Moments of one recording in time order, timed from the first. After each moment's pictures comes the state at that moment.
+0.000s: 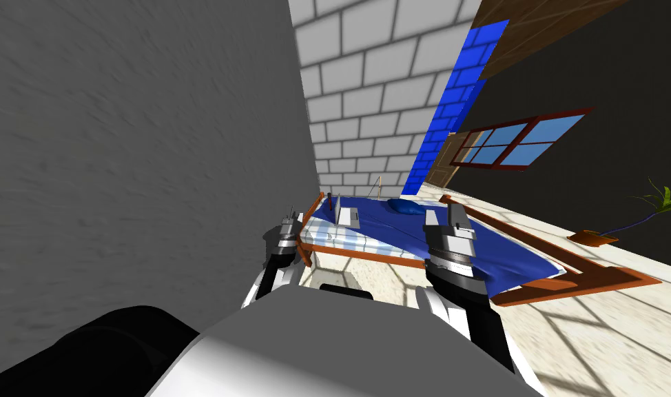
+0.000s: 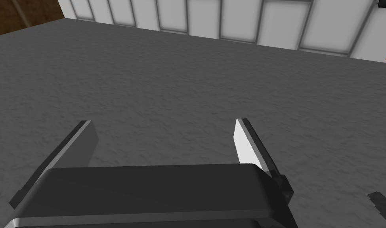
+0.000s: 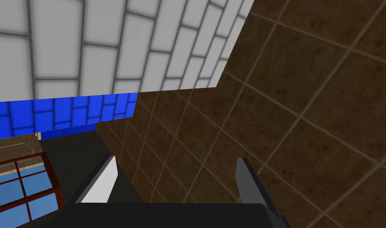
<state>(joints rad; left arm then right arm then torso) 0.52 0.05 -0.03 -2.24 -0.02 -0.37 0.10 0.55 0.02 -0.05 -2.37 0.01 -0.50 0.12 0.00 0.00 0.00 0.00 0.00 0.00</state>
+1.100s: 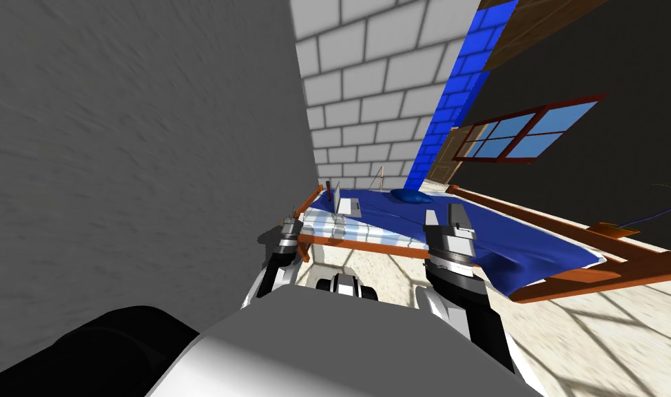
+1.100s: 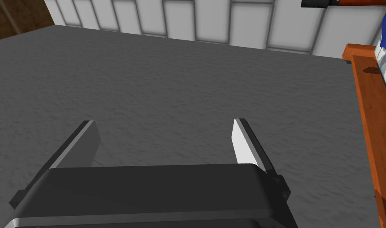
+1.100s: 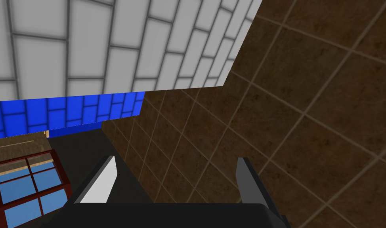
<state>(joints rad) 0.50 0.07 -0.04 -2.23 -0.03 -0.36 0.09 0.55 0.02 -0.05 -2.37 0.01 -0.50 0.12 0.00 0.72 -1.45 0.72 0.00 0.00</state>
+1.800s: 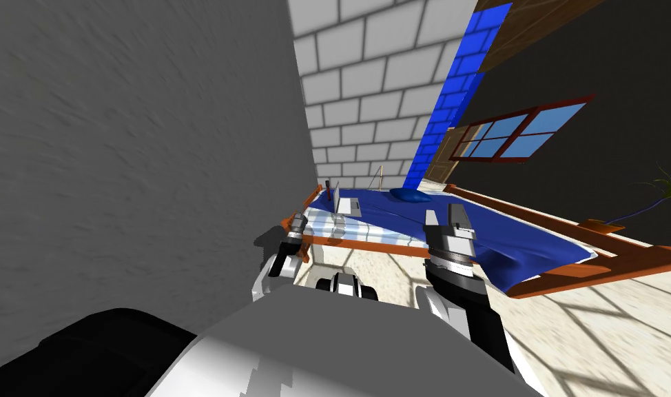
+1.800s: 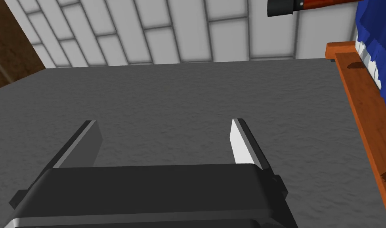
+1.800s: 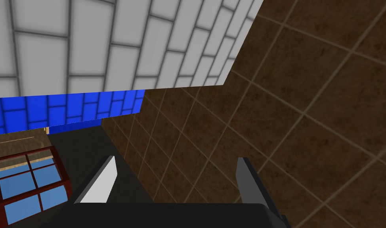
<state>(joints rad) 0.35 0.14 -0.02 -2.10 -0.08 -0.27 0.04 0.55 0.02 -0.05 -2.37 0.01 -0.50 0.12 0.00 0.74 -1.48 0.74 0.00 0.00</state>
